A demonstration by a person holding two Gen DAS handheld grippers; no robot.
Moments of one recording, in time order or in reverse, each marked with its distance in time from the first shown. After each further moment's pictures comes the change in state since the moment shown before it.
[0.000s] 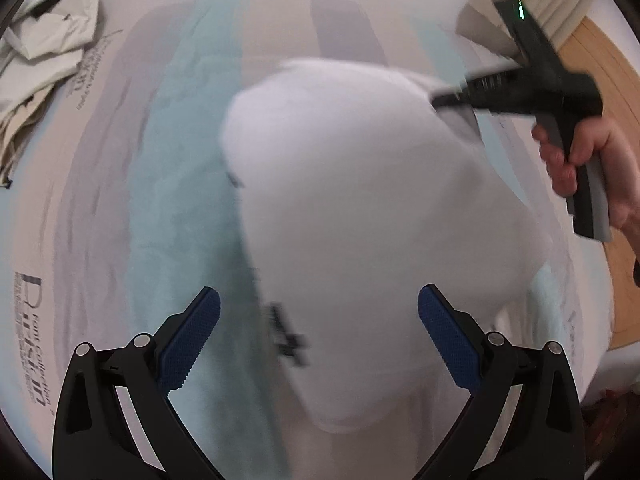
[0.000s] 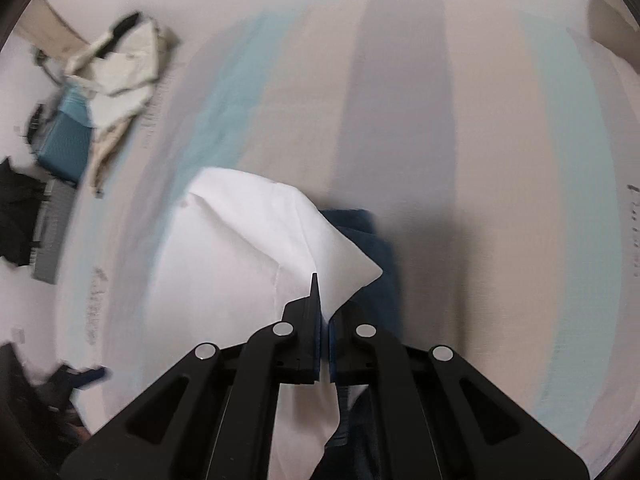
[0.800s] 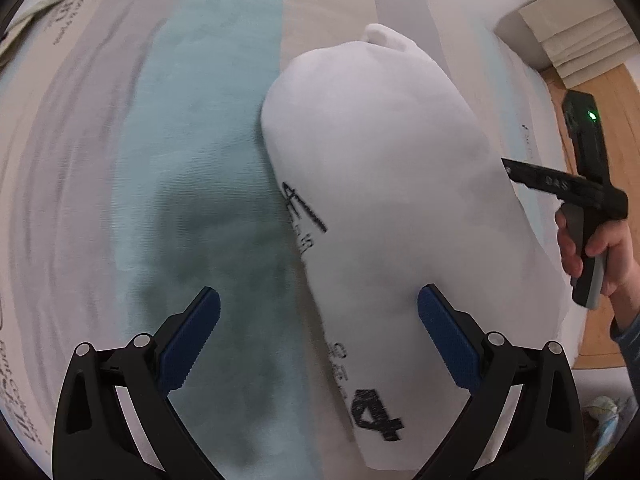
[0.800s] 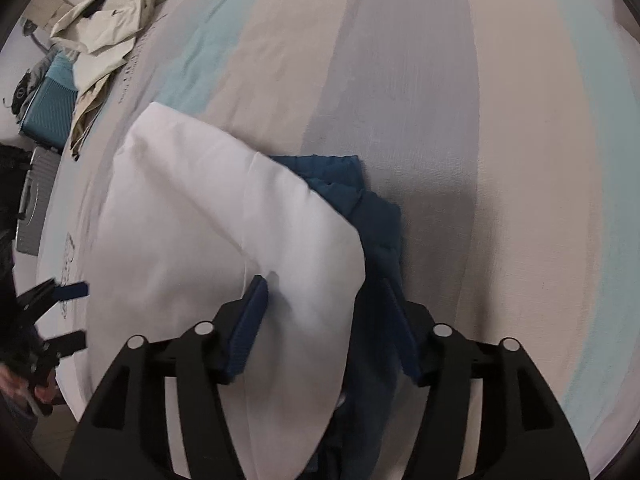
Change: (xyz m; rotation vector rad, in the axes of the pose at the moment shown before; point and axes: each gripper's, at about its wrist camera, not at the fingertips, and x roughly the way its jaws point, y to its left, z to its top) left arm 0.083 0.090 0.051 -0.130 0.177 -0.158; right arm 0.061 -0.012 -0.016 -0.053 0.112 0.028
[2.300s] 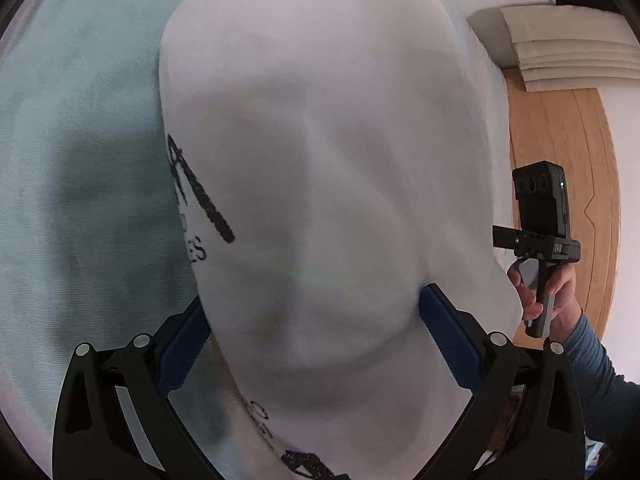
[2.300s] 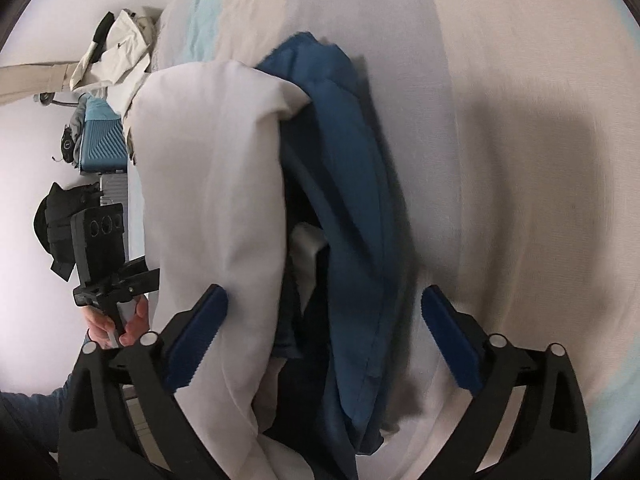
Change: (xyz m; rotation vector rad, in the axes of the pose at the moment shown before) left arm 0.071 -0.004 0.012 -0.065 0.146 -0.317; right arm 0.011 -0.069 -0.070 0.242 0.200 0.391
